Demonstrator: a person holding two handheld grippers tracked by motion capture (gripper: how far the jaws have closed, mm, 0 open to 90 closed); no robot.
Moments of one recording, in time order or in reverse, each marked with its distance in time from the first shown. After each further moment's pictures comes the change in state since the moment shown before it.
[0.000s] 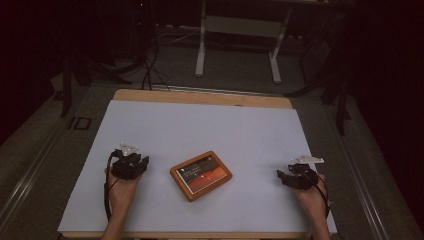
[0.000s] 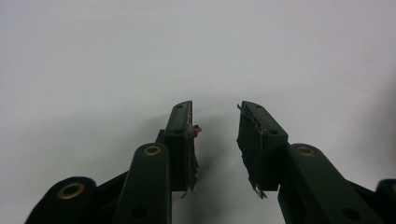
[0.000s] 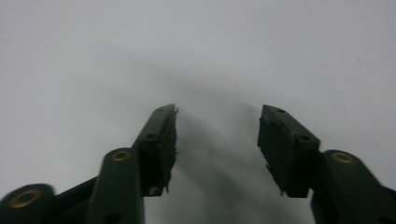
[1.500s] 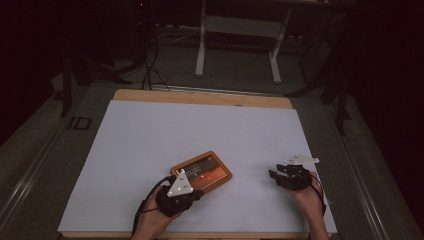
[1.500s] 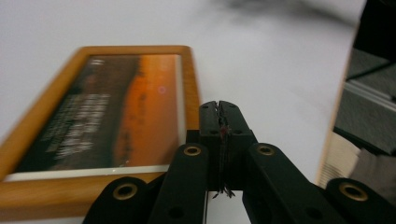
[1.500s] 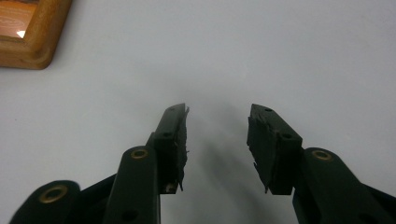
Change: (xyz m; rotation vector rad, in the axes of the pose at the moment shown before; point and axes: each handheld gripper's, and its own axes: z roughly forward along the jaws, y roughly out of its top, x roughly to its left) left arm -0.147 -0.004 -0.053 -0.030 -0.576 0.465; right arm 0.023 0.012 -0.008 -0.047 0.124 -0.076
